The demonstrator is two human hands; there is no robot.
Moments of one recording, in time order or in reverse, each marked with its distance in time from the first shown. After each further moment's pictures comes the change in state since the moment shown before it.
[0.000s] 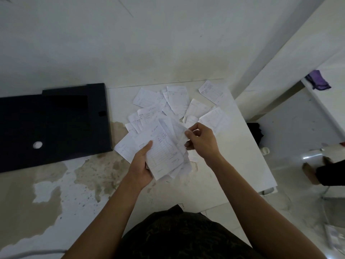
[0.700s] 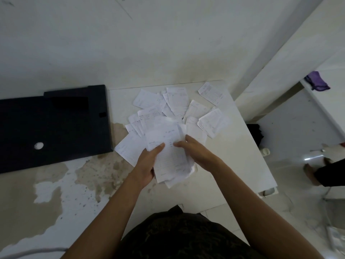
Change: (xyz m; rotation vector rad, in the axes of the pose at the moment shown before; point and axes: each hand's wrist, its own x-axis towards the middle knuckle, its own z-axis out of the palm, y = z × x) left_hand -0.005 -0.001 0.022 0.434 0.142 0.108; right_hand -0.011 0.001 0.010 -0.137 -0.388 0.212
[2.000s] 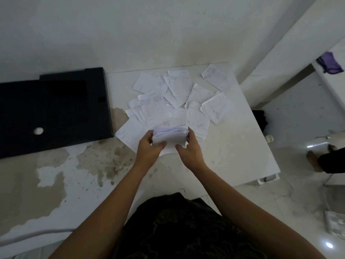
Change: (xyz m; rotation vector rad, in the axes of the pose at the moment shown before) left_hand 0.024 -0.041 -0.026 0.565 0.218 0.422; right_hand 0.017 0.075 0.051 0.017 0.366 -0.270
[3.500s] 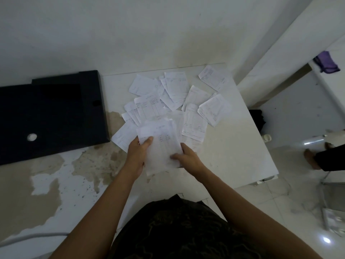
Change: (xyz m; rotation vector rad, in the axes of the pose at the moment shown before) left_hand 0.009 0.017 -0.013 -0.342 0.051 -0.390; right_hand 0.001 -0.005 -0.013 0.066 -0.302 0.305
